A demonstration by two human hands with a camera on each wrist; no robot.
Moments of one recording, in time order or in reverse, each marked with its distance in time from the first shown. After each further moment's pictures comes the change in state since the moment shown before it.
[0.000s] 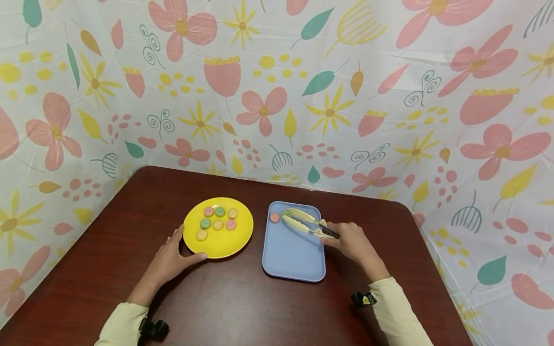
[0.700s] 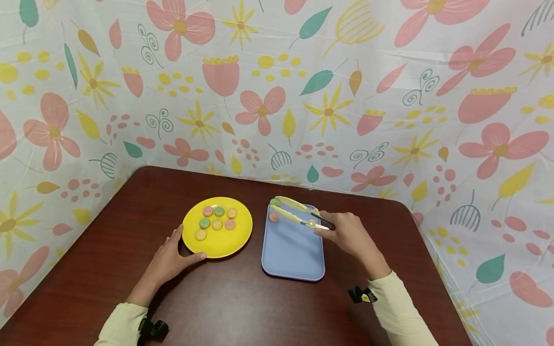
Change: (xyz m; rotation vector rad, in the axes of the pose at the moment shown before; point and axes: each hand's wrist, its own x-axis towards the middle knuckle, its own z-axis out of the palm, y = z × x) left_hand 0.000 0.001 0.000 -0.001 -0.005 -0.006; right_hand -0.003 -0.045 -0.037 -0.015 0.095 -0.115
